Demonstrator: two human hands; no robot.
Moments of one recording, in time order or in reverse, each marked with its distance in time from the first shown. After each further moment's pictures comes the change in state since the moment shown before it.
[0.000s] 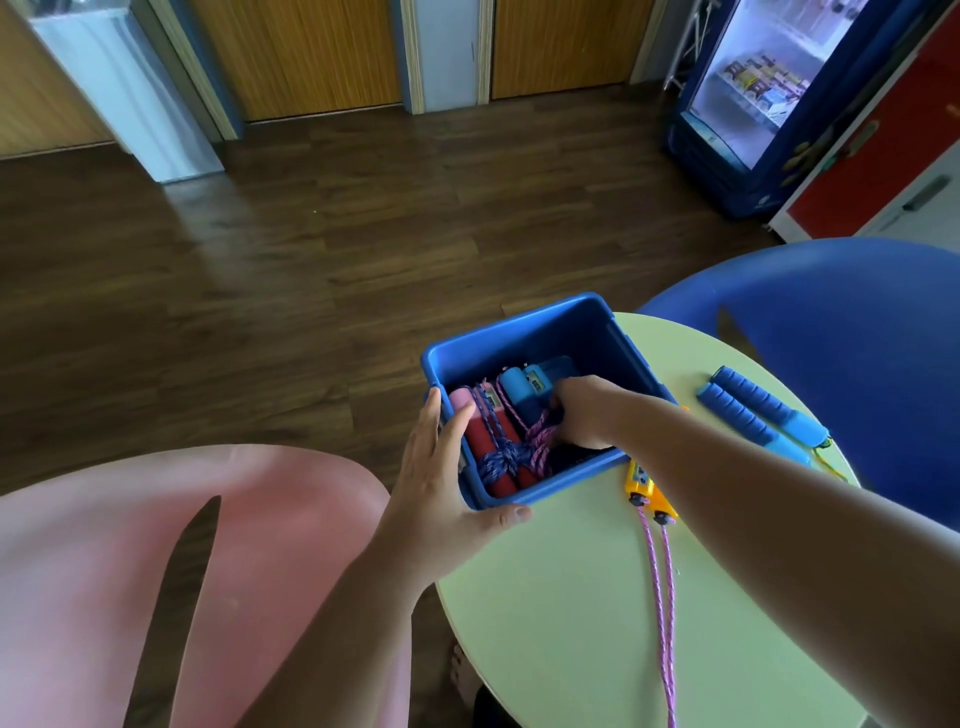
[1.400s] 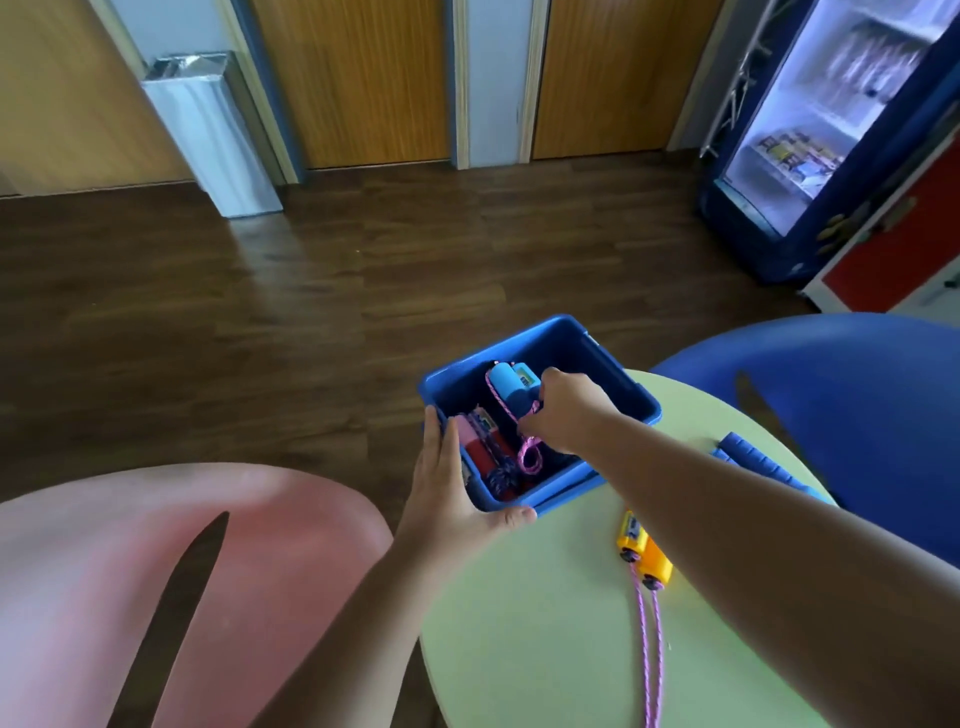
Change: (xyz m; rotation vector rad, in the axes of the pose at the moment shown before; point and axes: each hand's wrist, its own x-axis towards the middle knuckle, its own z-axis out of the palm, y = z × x) left_hand 0.037 0.022 0.022 -0.066 0.116 -0.220; right_hand 0.011 -0.006 -0.044 0.342 0.301 0.030
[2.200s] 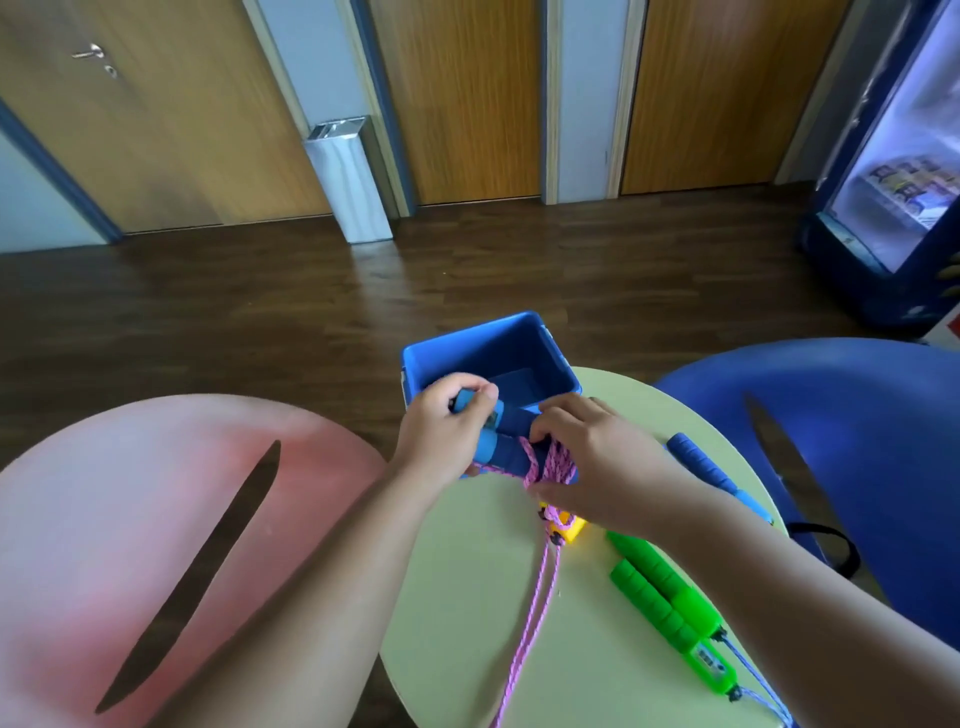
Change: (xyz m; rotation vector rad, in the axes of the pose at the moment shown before) left_hand -0.070 0.193 0.049 -0.276 0.375 -0.150; right_hand -0.163 0.167 -0.065 0.064 0.203 -0.838
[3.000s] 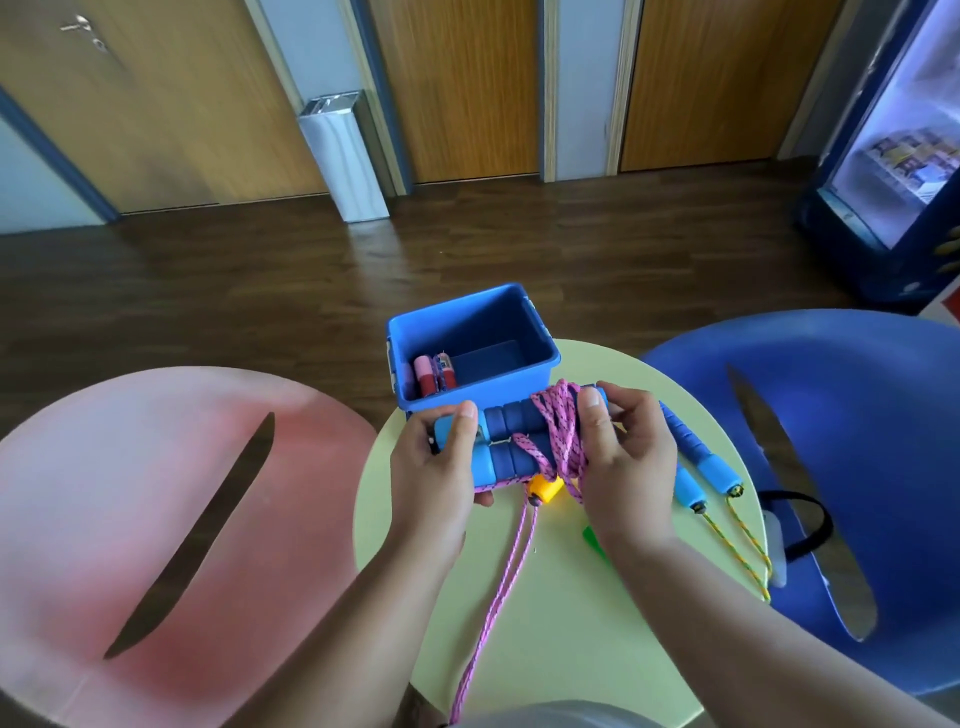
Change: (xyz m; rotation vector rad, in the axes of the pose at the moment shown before) left_hand -0.088 -0.006 0.039 -0.418 0.238 -0.178; right_hand -0.055 -0.026 0.021 1.012 0.787 0.569
